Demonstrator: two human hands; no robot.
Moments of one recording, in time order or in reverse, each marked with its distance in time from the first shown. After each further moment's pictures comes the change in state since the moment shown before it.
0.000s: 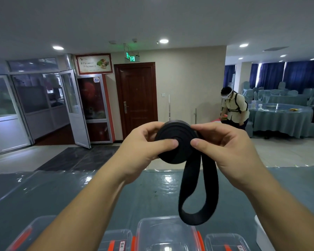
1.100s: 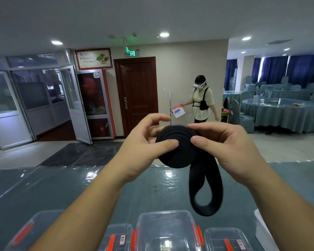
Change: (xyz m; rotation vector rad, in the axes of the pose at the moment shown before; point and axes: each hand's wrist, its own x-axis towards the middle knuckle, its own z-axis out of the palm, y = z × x) left_hand -0.001 -0.015 0.004 0.083 -0.024 0.085; right_hand 0.003 0.010 -0.009 0.015 -0.075 0.057
